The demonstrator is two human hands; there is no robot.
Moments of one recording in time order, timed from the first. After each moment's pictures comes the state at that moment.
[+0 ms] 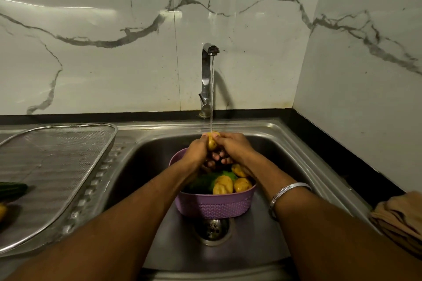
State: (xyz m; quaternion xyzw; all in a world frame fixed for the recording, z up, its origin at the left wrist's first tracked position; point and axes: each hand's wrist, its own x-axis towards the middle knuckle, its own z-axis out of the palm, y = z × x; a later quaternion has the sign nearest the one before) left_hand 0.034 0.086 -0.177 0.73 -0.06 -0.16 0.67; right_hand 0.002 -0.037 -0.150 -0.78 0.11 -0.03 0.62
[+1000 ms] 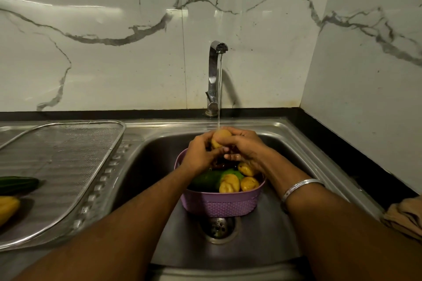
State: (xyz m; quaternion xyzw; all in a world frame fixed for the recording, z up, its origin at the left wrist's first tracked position) left_hand 0.042 0.106 -0.191 0.79 -0.26 0.05 0.55; right_hand 0.007 -0.045 -0.150 -0.67 0.09 0.01 0.73
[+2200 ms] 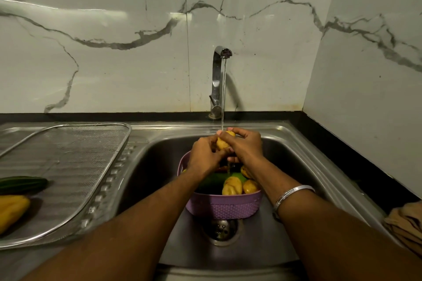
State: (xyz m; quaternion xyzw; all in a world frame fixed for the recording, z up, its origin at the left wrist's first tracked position) left_hand 0.023 0.100 -0.181 0.79 -0.21 0.06 0.57; right_hand 0.007 -0.025 -0.157 -0.70 0.12 -0.16 0.68
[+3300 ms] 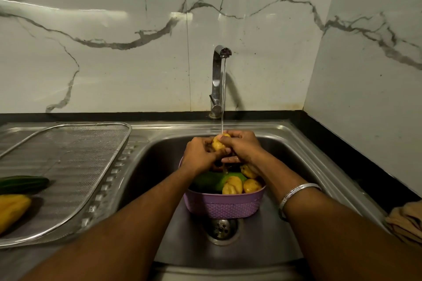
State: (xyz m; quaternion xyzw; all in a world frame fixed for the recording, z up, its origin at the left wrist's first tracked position) left_hand 0.029 0.116 -0.180 0.82 -0.21 0.05 0.53; right_hand 0.013 -0.033 -0.155 -0.72 0.09 -0.02 0.69
